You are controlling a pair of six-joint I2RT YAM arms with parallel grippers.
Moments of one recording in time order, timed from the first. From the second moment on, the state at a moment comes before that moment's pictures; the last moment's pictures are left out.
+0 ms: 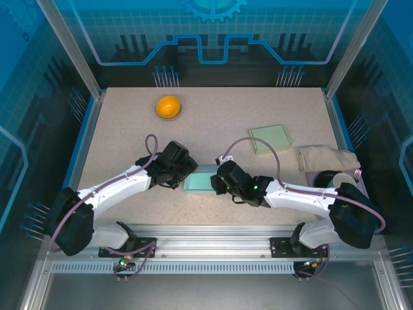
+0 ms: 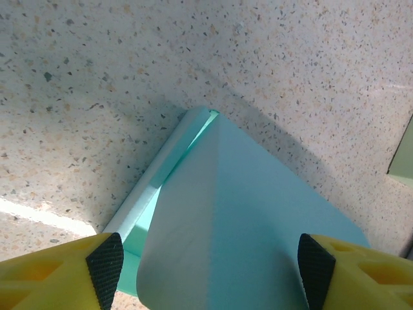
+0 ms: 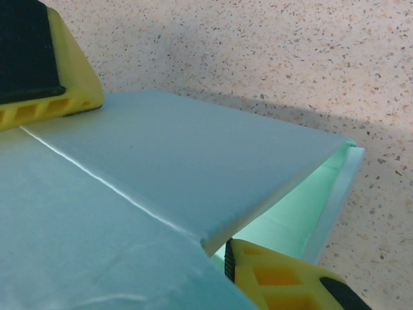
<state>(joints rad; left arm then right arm) -0.62 1.33 0.83 -0.52 -0.02 -1.34 0.98 1.37 0.74 -0.15 0.21 0.64</state>
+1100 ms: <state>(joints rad) -0.62 1.38 0.79 -0.49 -0.03 -1.35 1.05 1.17 0.69 -0.43 0.25 0.56</state>
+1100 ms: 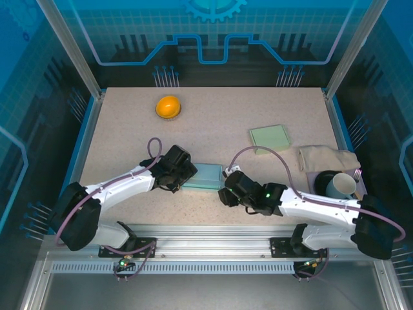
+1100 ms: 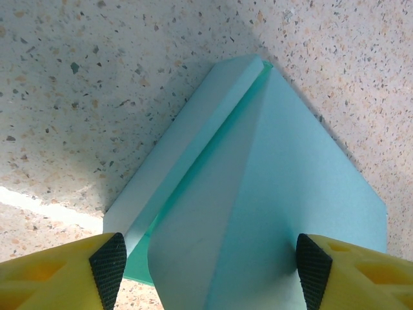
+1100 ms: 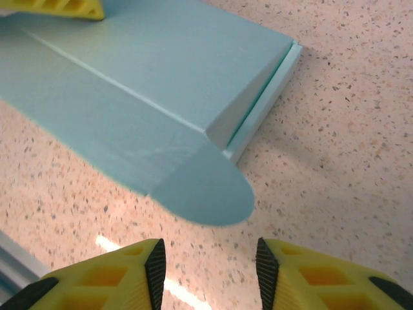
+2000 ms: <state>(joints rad) -0.63 1.39 0.79 -0.50 -0.06 -1.33 0.86 1.59 0.99 -0.51 0.18 0.48</state>
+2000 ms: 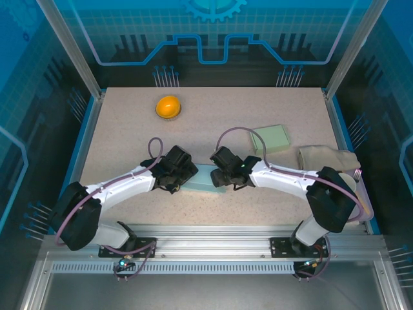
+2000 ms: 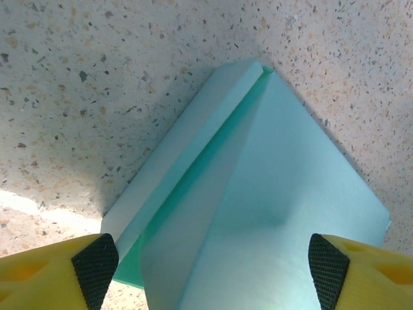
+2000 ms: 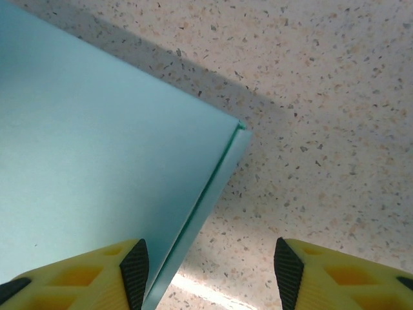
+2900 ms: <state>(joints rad) -0.59 1.43 0.95 -0.71 -0.07 -1.14 0.82 1.66 0.99 -0.43 0.18 0.49</state>
